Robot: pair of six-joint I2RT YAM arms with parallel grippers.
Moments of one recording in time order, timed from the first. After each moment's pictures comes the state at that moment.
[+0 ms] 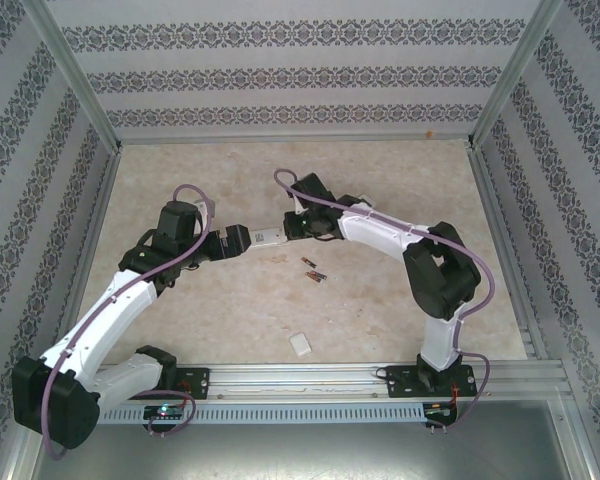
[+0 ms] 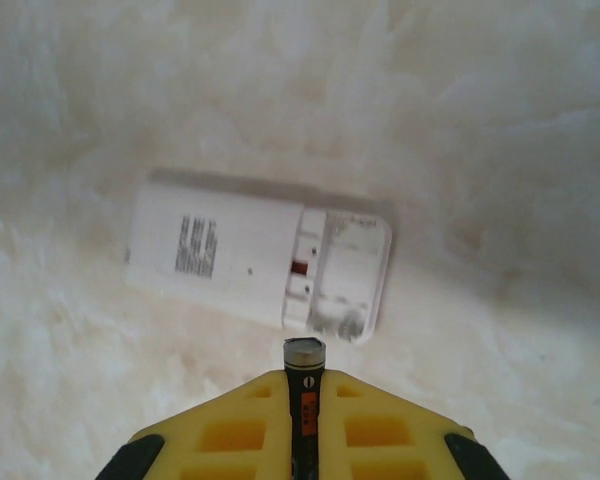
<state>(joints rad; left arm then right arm) -0.31 1.05 0.83 -0.52 0.21 -0.53 0.66 1.90 1.38 -0.41 -0.15 0.49</state>
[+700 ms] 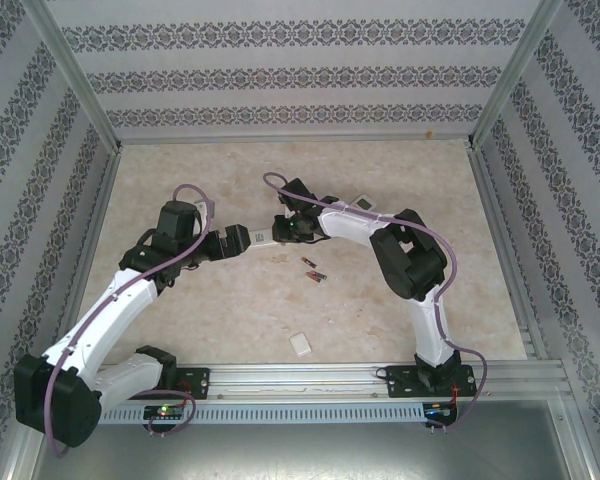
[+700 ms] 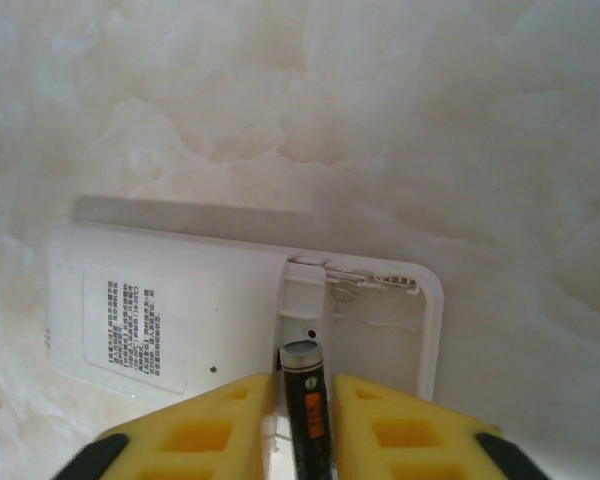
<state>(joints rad) -0.30 1.06 0.82 -0.51 0.24 -0.53 0.66 2.12 1.50 -0.40 -0.20 0.59</state>
